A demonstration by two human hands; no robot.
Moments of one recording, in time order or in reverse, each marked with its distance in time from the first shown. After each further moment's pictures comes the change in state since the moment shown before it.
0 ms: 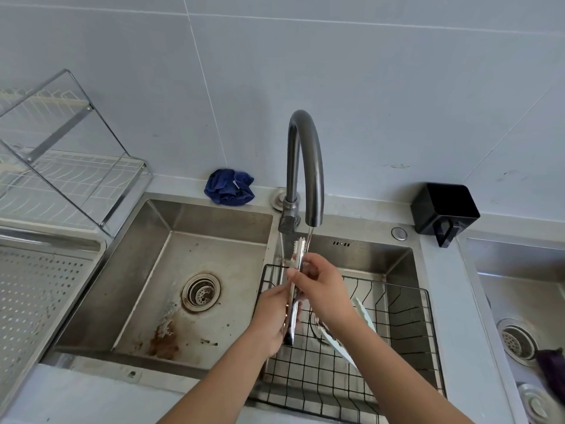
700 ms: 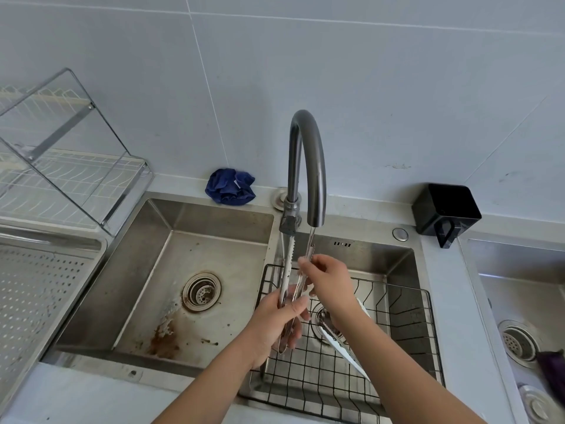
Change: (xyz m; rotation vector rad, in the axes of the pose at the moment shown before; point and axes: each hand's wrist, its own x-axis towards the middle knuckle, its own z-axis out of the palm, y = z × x) left_hand -0.017 0.000 -0.021 0.132 -0.277 0.097; right_hand 0.018 0.007 -0.006 -0.092 0.159 0.128
